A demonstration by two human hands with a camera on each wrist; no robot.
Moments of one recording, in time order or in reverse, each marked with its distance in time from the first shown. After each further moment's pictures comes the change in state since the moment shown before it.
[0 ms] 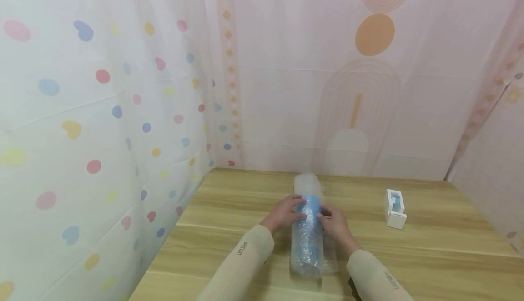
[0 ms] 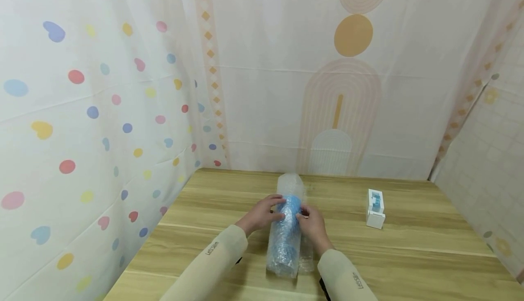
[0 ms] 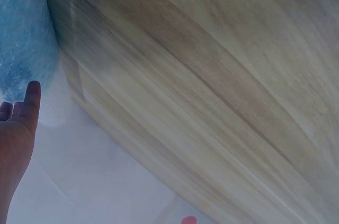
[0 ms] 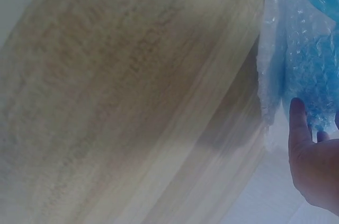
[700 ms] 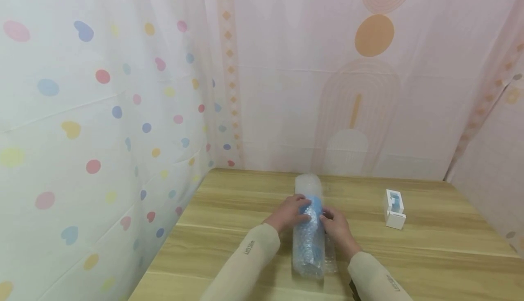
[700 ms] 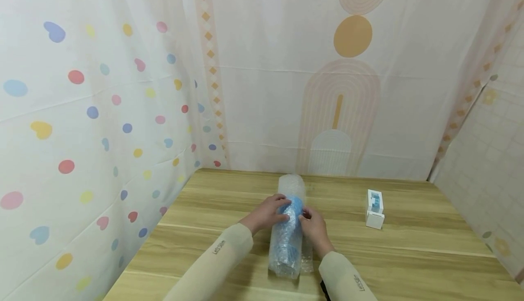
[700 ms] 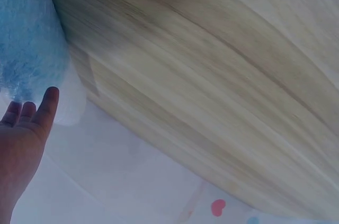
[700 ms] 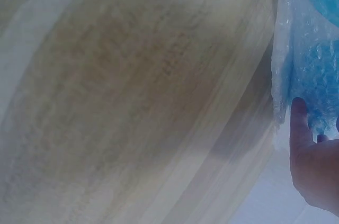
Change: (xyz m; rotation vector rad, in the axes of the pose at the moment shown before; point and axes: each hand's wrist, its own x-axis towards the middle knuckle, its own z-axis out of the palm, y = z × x) left_hand 0.004 0.016 0.002 0.196 -0.076 0.000; right_hand -0.003 0.005 -0.001 0.090 -0.009 0.096
